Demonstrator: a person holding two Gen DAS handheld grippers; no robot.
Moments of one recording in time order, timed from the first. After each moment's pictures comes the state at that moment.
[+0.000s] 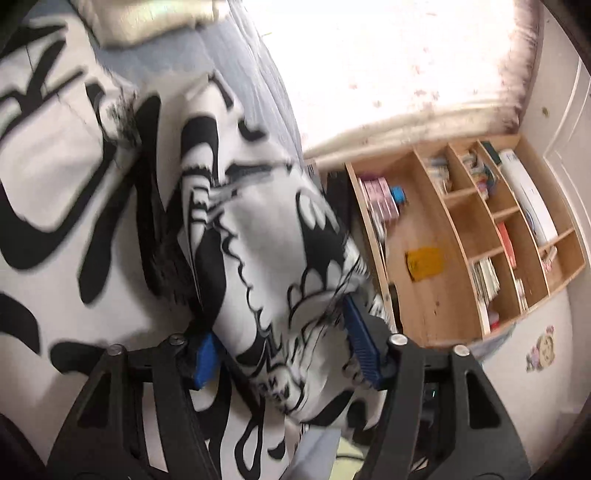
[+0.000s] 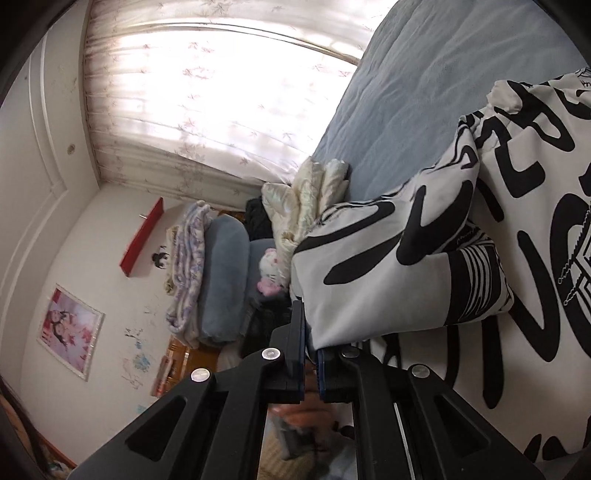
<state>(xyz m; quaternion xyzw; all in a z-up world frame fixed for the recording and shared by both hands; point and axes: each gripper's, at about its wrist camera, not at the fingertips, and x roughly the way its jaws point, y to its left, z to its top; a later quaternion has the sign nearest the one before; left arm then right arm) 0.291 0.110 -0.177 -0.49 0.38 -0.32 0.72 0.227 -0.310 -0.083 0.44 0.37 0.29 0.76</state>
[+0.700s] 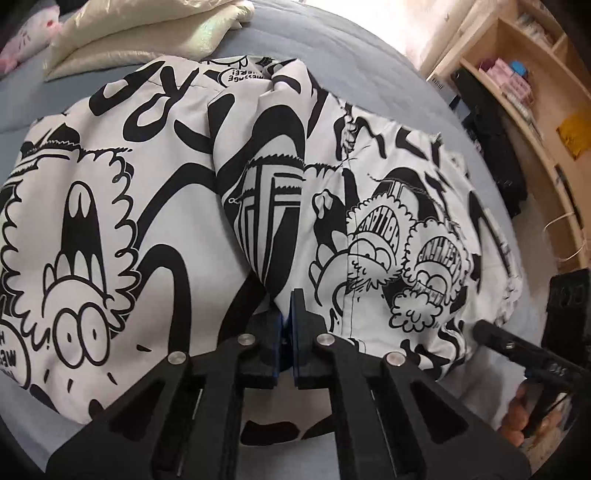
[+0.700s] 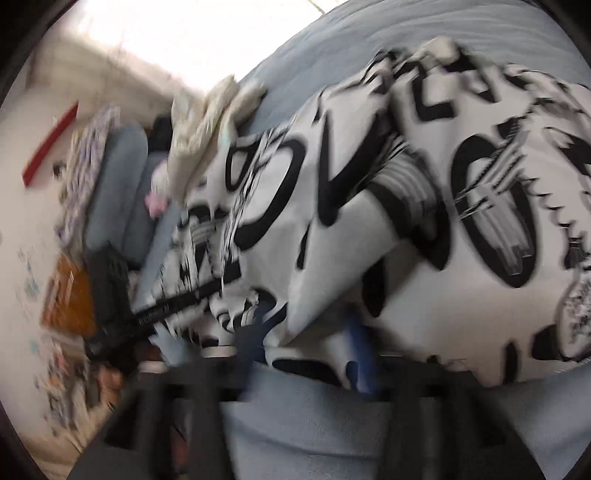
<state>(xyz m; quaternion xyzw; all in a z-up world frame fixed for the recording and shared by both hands) 0.216 0.077 -0.174 -0.15 0.53 -0.14 0.82 0.189 -0.290 -0.121 0.25 0.52 0.19 0.80</state>
